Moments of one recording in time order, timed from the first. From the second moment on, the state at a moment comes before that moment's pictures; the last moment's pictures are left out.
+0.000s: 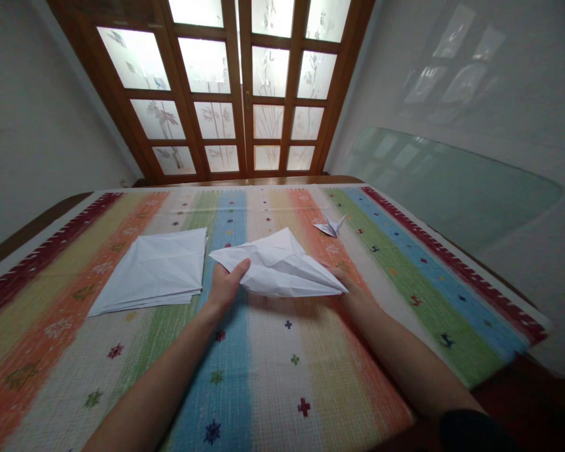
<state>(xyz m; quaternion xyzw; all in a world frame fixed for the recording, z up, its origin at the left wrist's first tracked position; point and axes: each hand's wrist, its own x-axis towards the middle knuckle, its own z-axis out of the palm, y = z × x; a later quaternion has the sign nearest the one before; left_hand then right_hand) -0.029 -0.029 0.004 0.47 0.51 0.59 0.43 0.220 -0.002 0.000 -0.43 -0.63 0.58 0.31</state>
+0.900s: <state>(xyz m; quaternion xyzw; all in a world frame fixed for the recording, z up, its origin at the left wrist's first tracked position) -0.014 -0.044 -0.040 0.89 0.45 0.07 0.02 0.190 0.003 -0.040 -0.54 -0.82 -0.02 0.20</state>
